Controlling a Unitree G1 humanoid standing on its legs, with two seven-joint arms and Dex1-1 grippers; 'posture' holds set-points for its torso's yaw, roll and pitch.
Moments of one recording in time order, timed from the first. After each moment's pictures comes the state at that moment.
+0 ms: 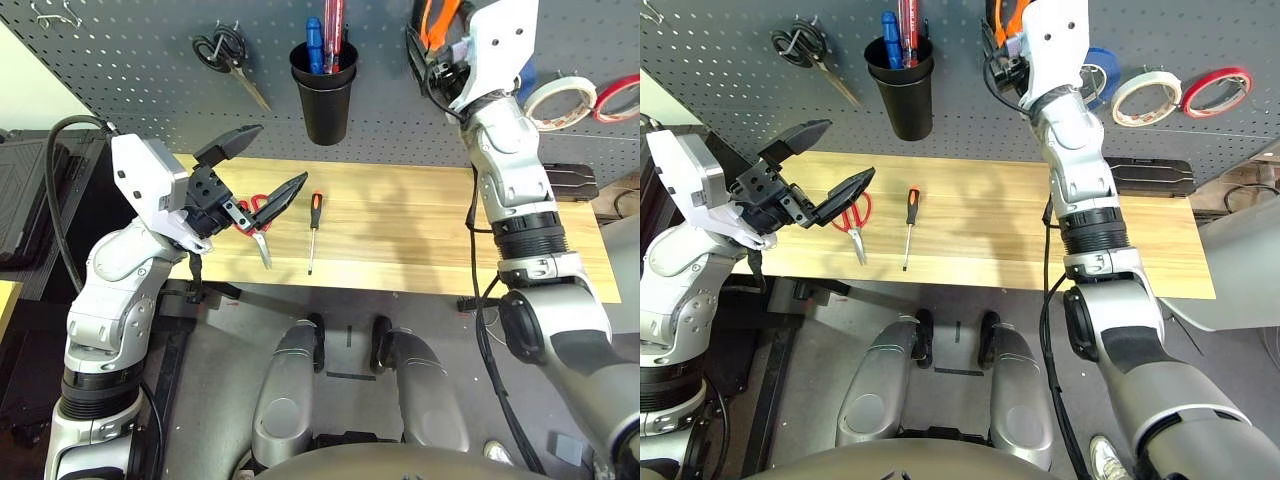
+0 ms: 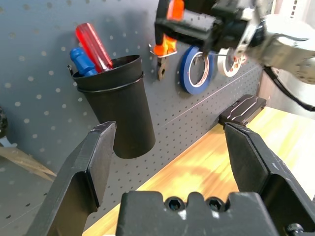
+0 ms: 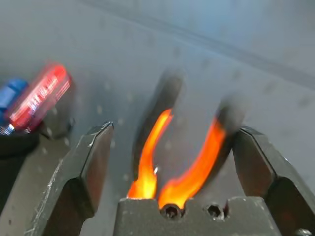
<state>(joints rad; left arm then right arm) -0.24 0.57 0.15 -0.47 -0.51 0.25 -0.66 -0.79 -0.27 -0.05 0.24 -0.01 -0.28 0.21</state>
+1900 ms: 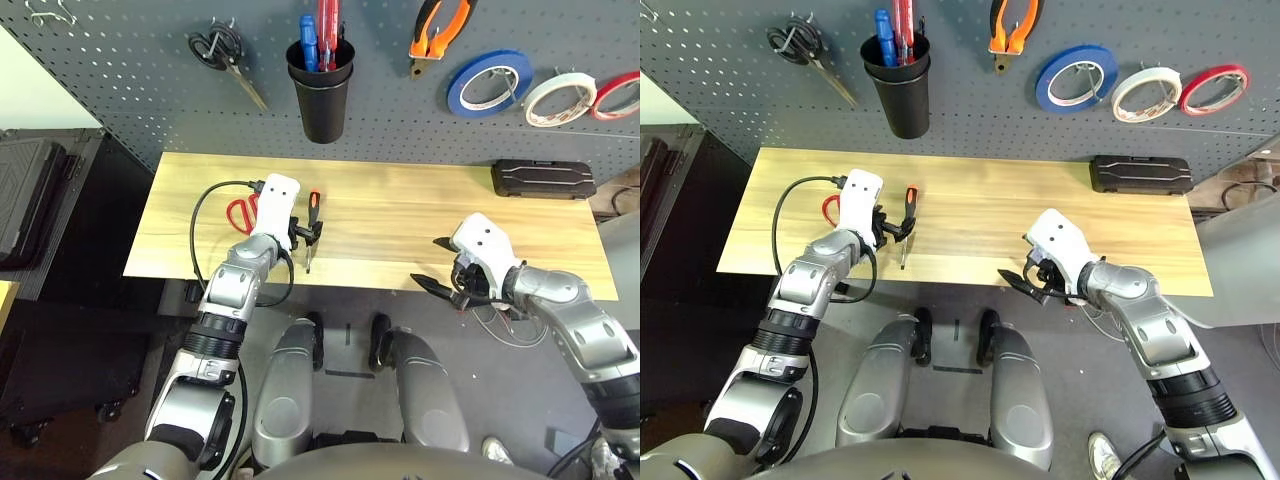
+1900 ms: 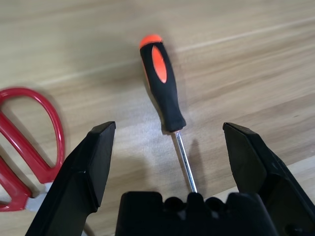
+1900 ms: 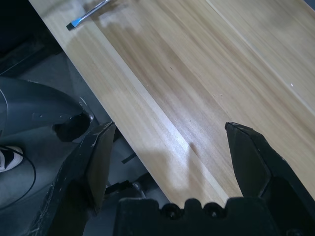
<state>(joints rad) -0.51 0.17 -0.11 0.27 -0.07 0.66 -0.22 -0.11 -0.58 0.11 -0.19 0.10 0.44 0.75</state>
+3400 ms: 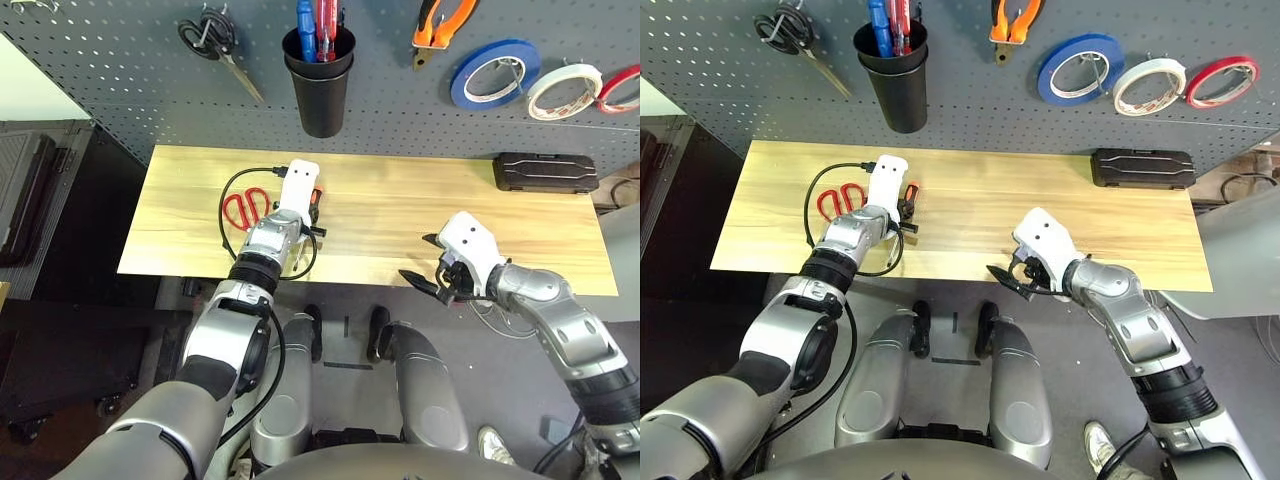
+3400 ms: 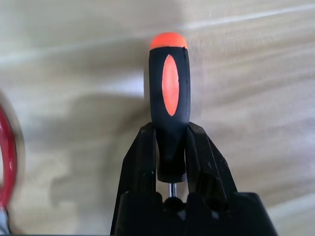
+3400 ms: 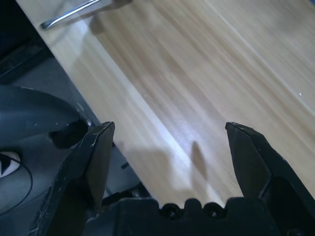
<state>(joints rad) -0.67 0.08 -0.01 0.50 -0.04 0.75 -0.16 -0.19 -0.53 0.15 -0.11 0.09 0.38 0.71</state>
